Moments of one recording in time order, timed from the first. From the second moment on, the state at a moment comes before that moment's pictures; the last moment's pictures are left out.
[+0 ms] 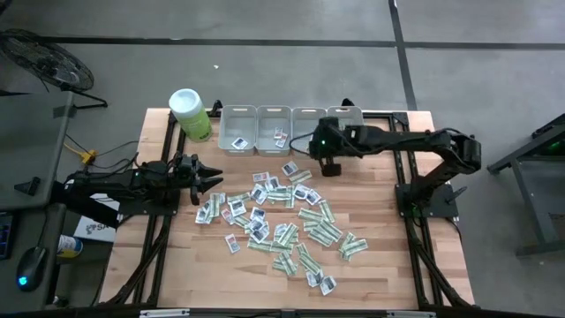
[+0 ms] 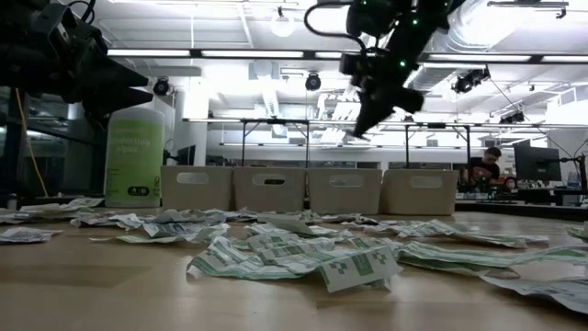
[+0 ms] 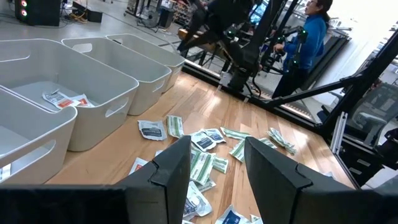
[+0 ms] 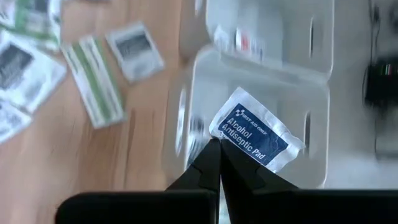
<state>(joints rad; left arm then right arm) -0.03 0.01 0.08 -0.13 -0.22 -0.40 -0.28 1.54 1.14 -0.56 0.27 -0.53</state>
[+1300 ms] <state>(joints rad) -0.03 0.01 0.08 -0.13 -0.22 -0.40 -0.43 2.28 1.91 -0.12 -0.31 -0.62</state>
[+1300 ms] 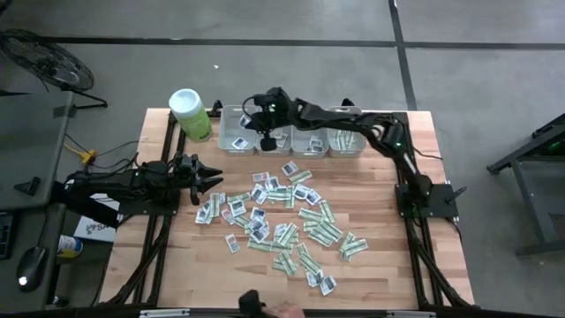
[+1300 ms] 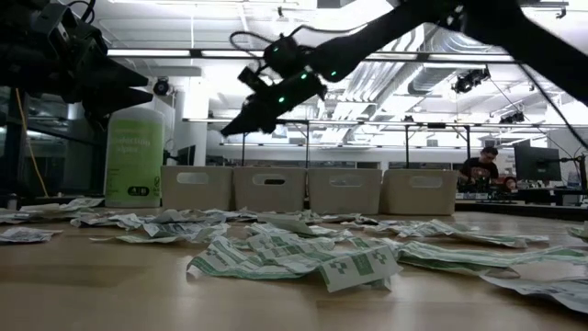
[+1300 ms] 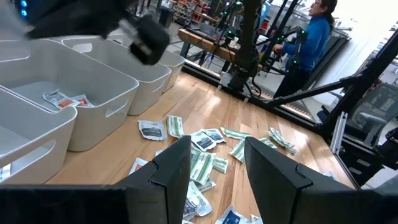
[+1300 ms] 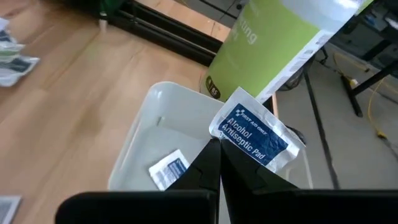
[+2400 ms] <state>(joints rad) -0.03 0.01 0.08 -0.13 -0.22 -0.40 -0.42 2.38 2.13 -0.40 -0.06 -0.67</state>
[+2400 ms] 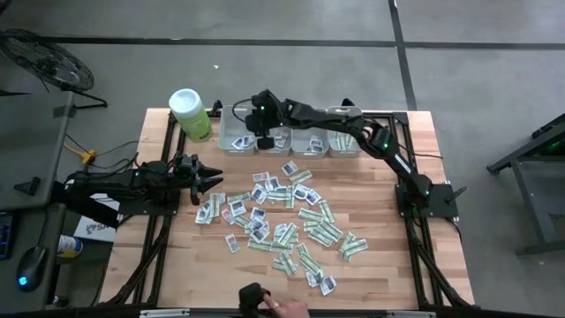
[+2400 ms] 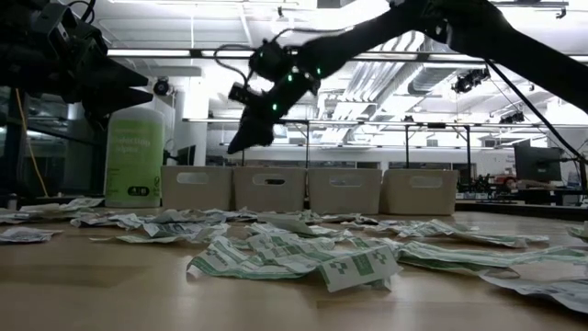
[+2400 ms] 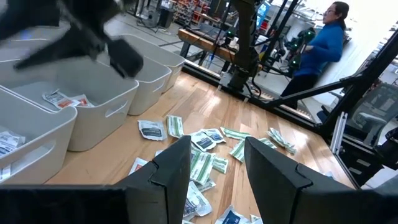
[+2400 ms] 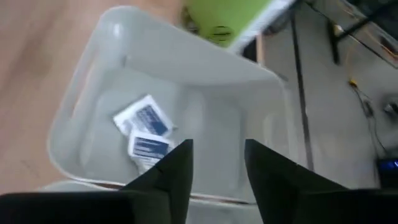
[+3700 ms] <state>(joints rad) -0.03 0.01 0.08 -0.13 -0.22 -0.40 -0.23 2.27 1.95 -1.42 0.01 0.29</state>
